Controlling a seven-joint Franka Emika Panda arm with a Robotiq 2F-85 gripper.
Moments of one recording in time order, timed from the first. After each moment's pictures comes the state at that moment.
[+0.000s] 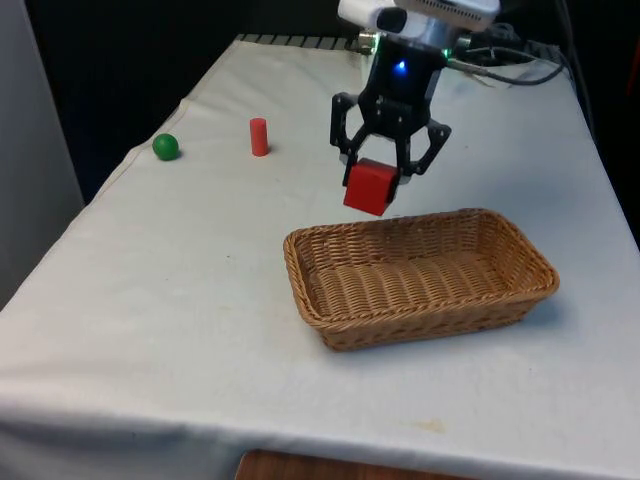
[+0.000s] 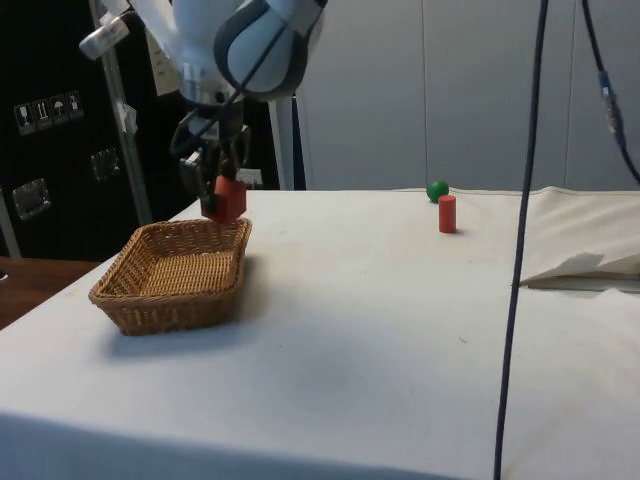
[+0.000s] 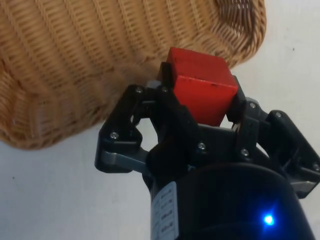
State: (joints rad) arm 0.53 0.49 -0.54 -1.98 -0.07 2.67 0.29
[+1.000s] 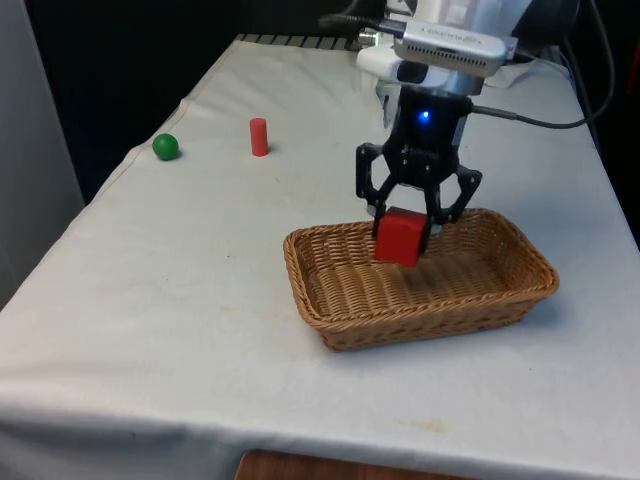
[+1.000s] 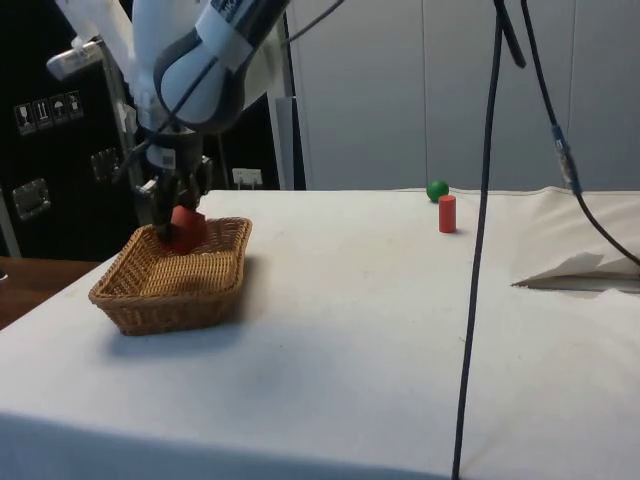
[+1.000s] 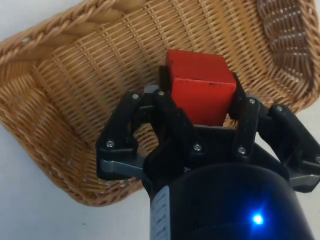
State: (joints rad) arm 0.52 0.68 -0.51 -1.77 0.19 2.65 0.18
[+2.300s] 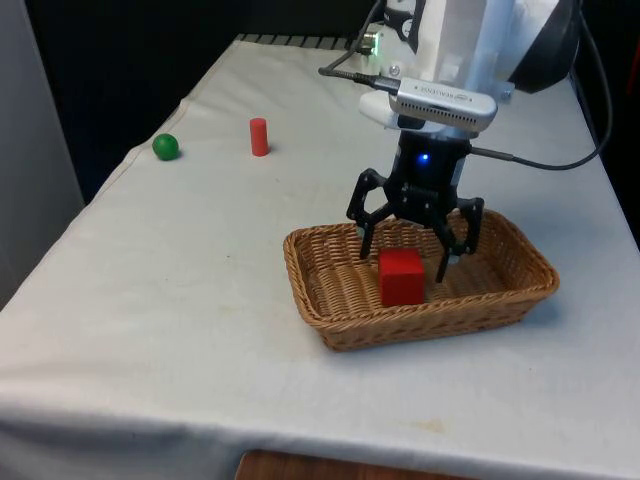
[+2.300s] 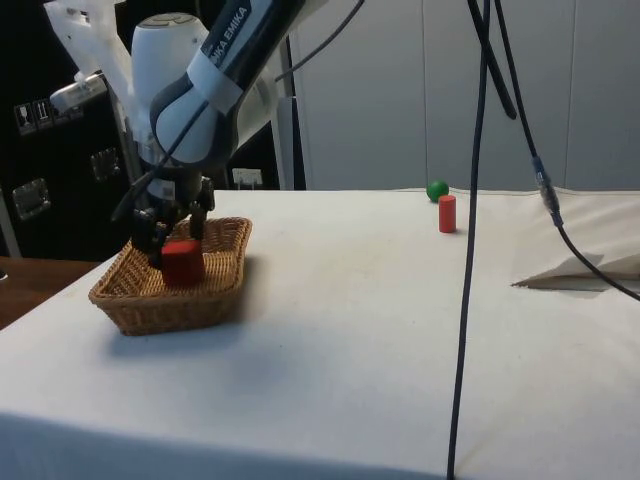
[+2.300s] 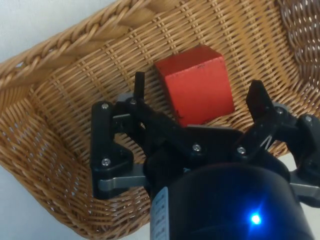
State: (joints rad) arm 0.52 0.79 -0.51 -1.71 0.27 2.68 0.15
